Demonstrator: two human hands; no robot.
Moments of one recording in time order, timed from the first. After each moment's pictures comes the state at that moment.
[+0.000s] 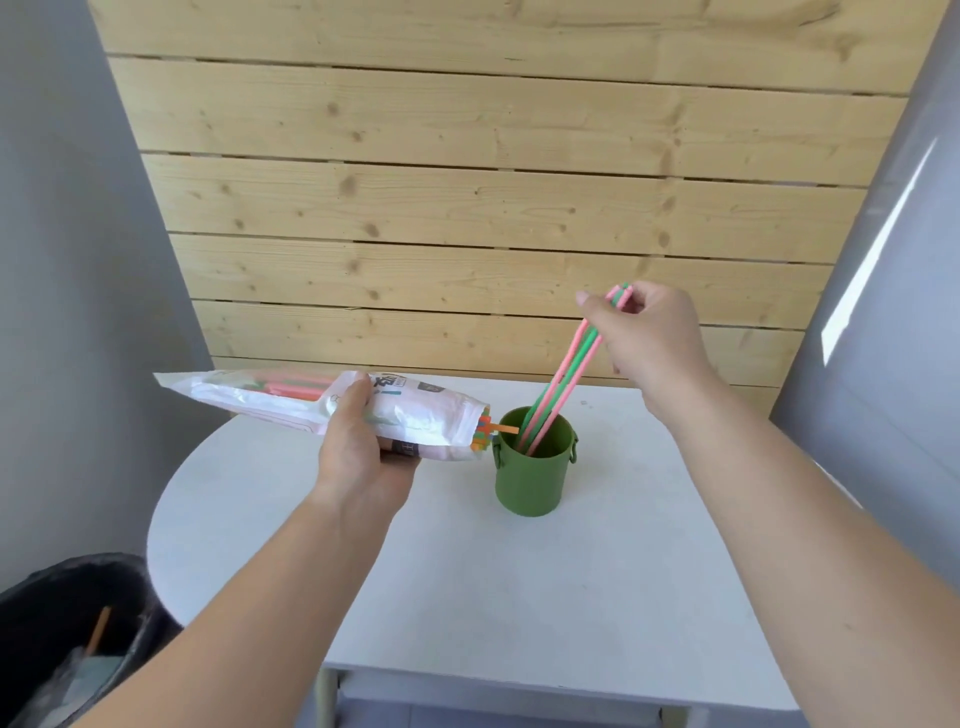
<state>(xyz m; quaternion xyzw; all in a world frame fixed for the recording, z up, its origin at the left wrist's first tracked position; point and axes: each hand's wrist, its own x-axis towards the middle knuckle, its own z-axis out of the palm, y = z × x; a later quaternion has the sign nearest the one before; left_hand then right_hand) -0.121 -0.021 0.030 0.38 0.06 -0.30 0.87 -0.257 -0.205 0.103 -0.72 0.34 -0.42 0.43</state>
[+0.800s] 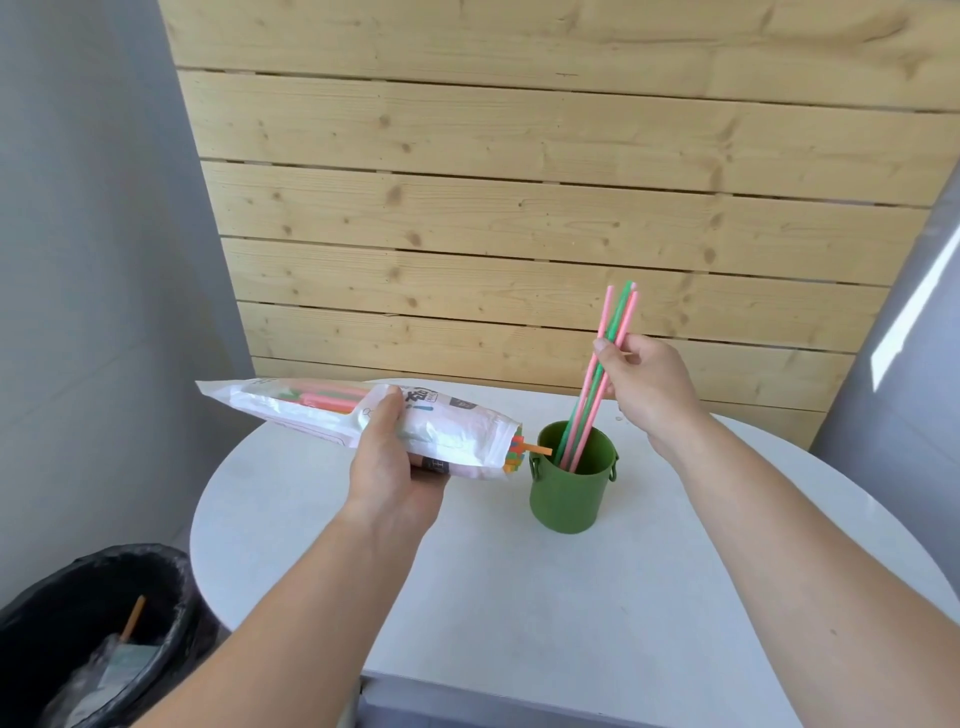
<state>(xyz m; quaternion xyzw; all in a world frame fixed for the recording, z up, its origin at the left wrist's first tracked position) -0.116 -0.009 0.027 0.35 0.06 -0.31 0.88 -0.226 -0.207 0.065 -0.76 0.36 -0.32 0.43</state>
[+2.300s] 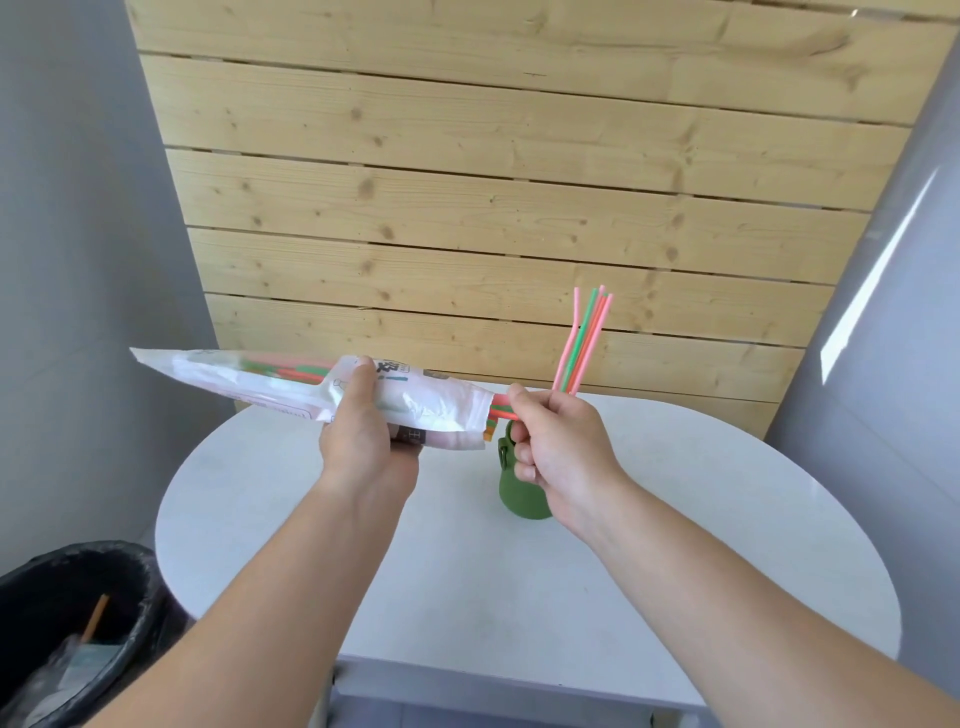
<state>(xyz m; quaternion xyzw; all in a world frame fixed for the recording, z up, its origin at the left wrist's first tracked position) -0.128 -0.010 0.050 0.39 0.08 -0.26 0.88 -0.241 -0.112 0.052 -0.57 0.35 -0.27 0.69</state>
